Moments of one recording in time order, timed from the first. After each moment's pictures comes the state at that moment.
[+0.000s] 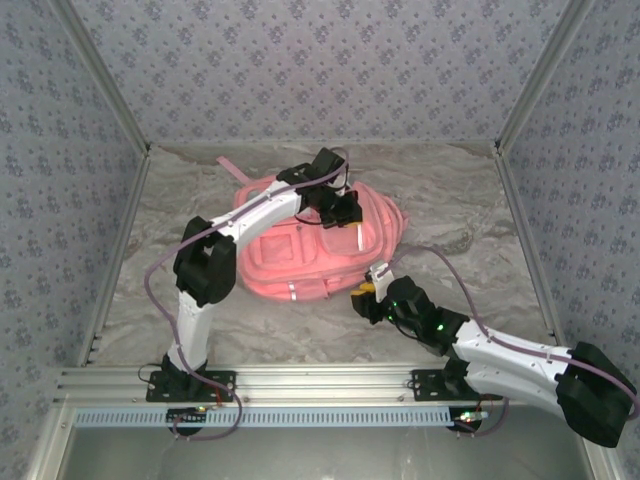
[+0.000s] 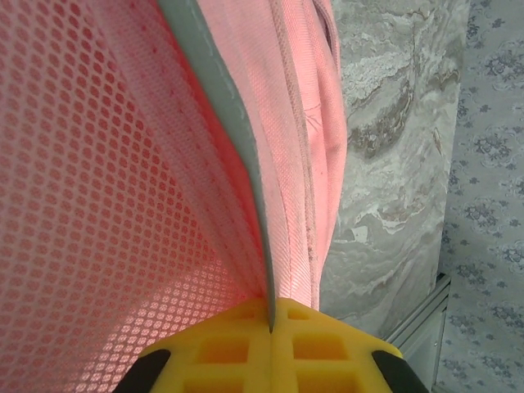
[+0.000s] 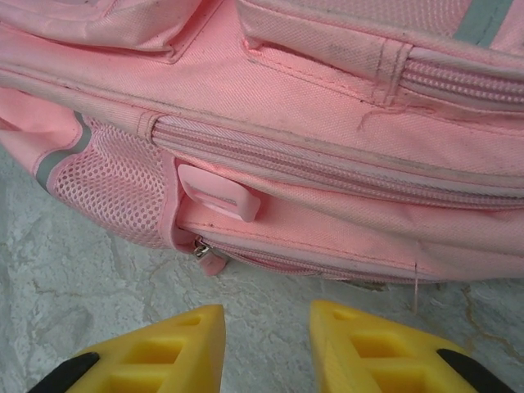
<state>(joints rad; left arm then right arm) -0.71 2.11 1.86 -0.71 0.47 -0.78 0.89 0.89 0.26 0.12 0.09 0.29</state>
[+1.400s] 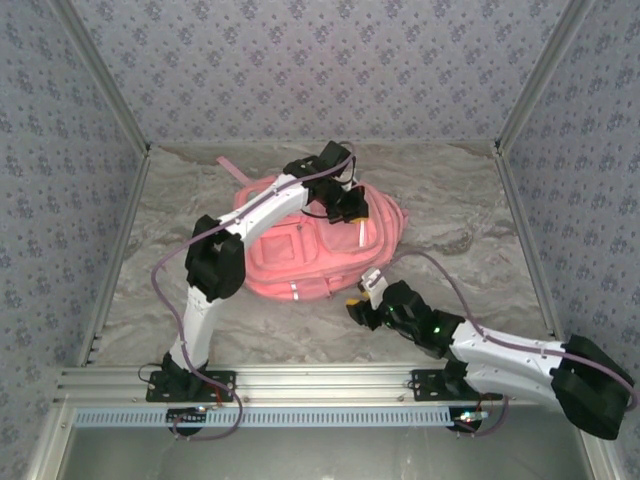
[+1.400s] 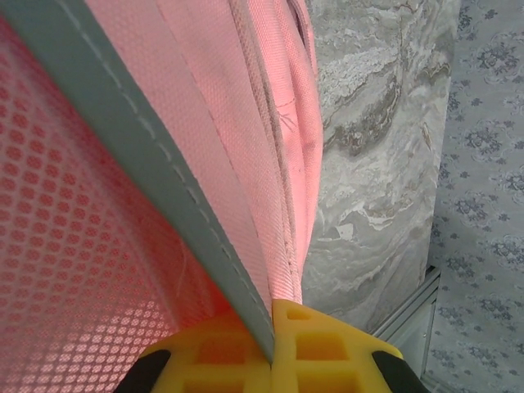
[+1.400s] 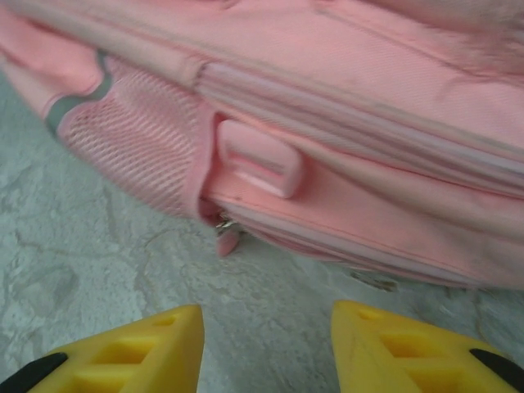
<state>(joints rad) -0.71 2.20 2.04 -0.82 0.50 -0.78 0.94 0.95 0.23 0.18 0.10 0.13</state>
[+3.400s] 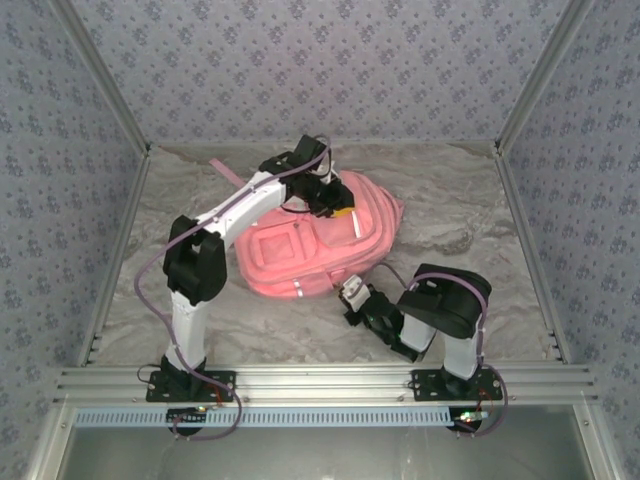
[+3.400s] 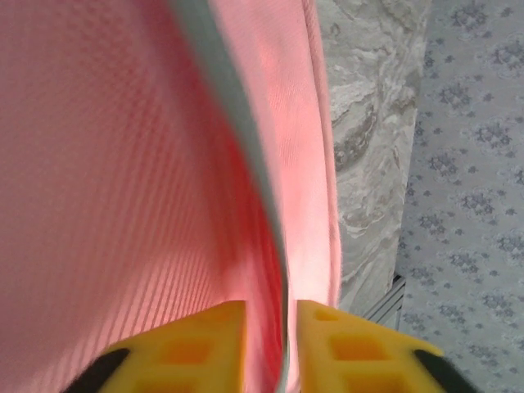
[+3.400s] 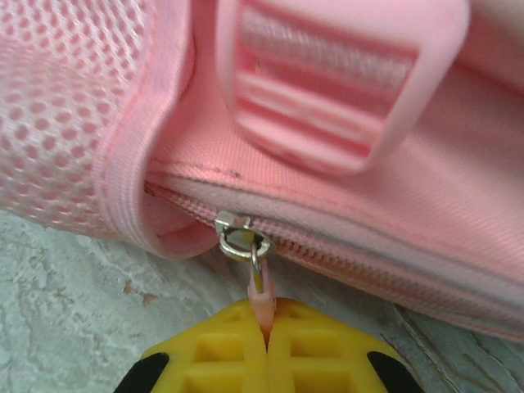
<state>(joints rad) -0.62 2.05 1.85 -0.74 0.55 -0.81 0.97 1.86 0.17 1.32 0.33 -0.06</state>
